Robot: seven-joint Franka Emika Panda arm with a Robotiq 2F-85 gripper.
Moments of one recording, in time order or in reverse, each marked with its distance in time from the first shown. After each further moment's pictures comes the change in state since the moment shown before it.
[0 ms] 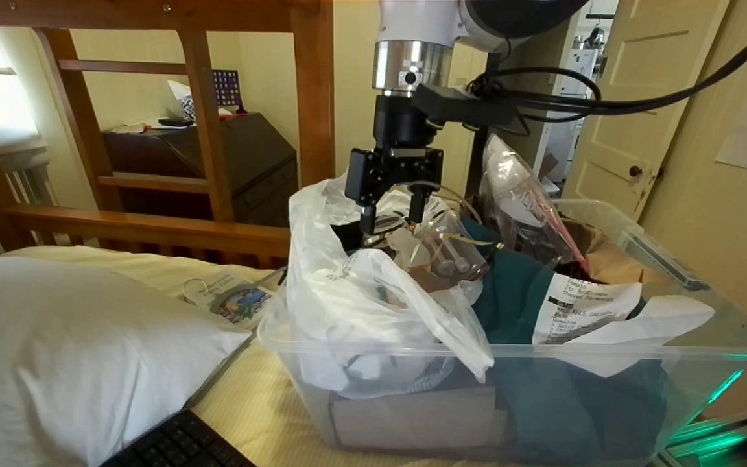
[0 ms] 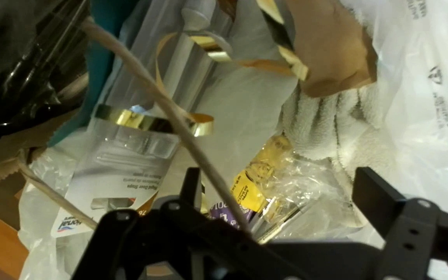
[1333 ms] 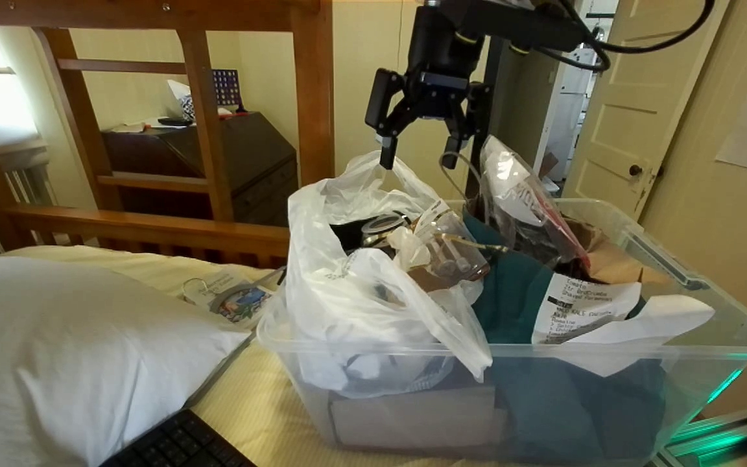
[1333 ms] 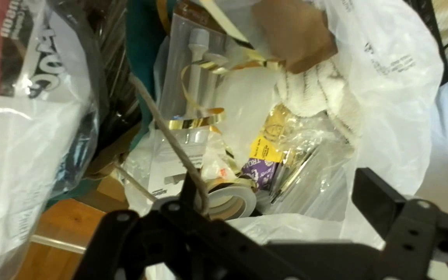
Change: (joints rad) arm -0.192 -0.190 0.202 -0.045 -0.028 -0.049 0.295
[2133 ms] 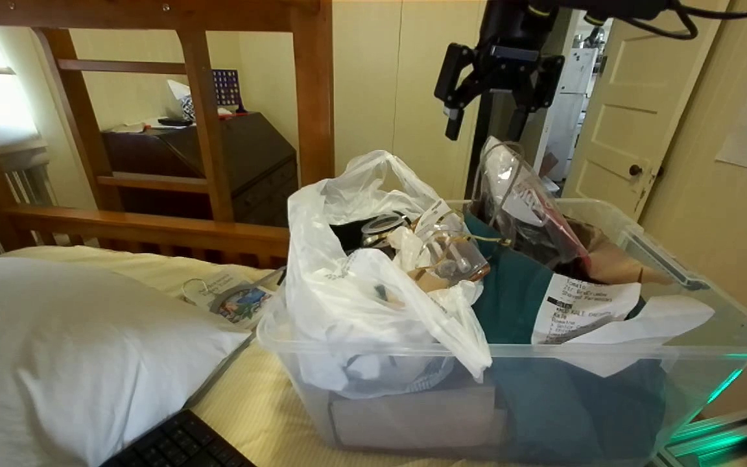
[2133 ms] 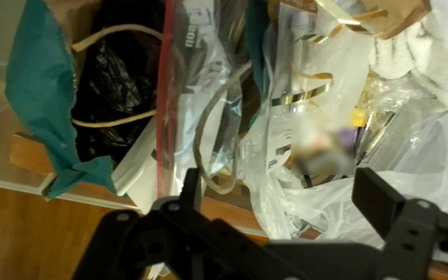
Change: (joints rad) arm -0.138 -0.333 -0.039 -0.191 0.174 -0.047 -0.056
